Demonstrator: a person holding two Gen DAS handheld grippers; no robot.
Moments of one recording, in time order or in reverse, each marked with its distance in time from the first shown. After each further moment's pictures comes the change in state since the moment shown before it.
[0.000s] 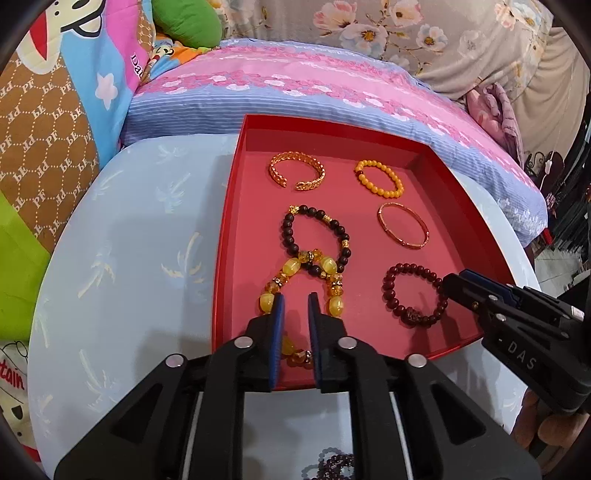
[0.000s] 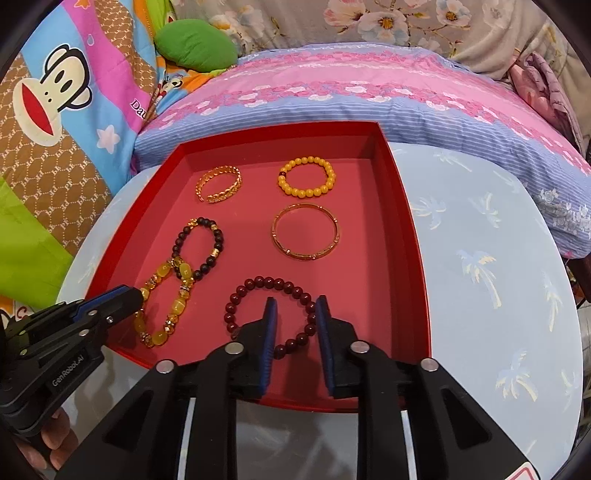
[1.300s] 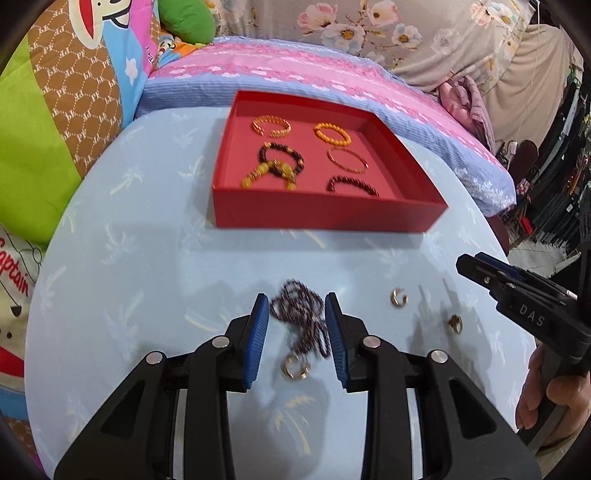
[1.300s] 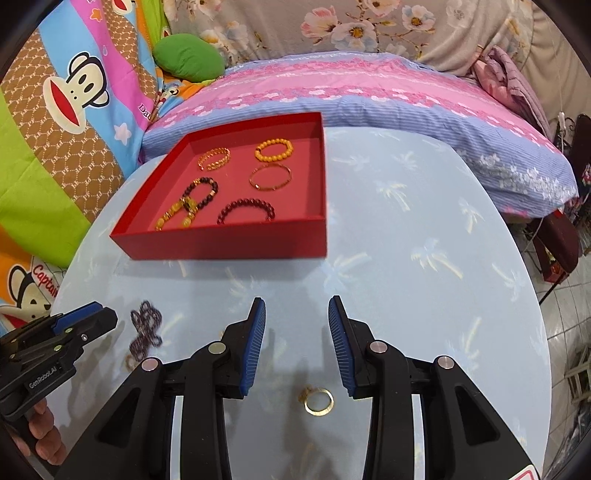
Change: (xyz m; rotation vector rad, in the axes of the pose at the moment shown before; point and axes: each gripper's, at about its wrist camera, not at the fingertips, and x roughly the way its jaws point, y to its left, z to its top) left arm -0.084 -0.020 -0.099 0.006 0.026 -0.070; right arm -0.096 -0.029 -0.089 0.037 -0.025 -0.051
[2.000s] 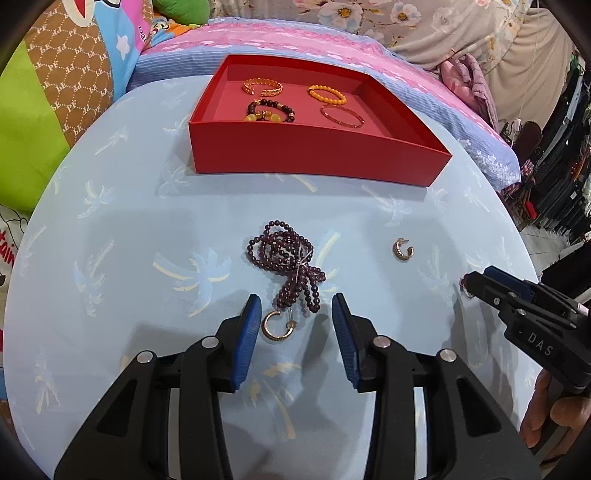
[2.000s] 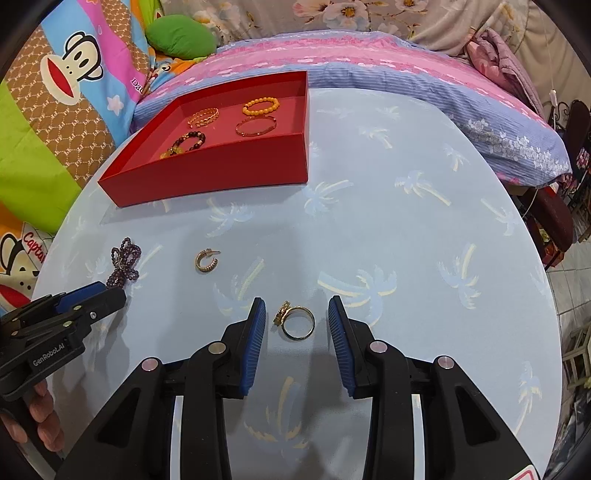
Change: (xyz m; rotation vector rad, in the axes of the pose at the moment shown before) left arm 0.022 -0.012 -0.029 0.011 0.055 0.020; right arm 0.006 -0.010 -0.049 0.003 0.068 -0.027
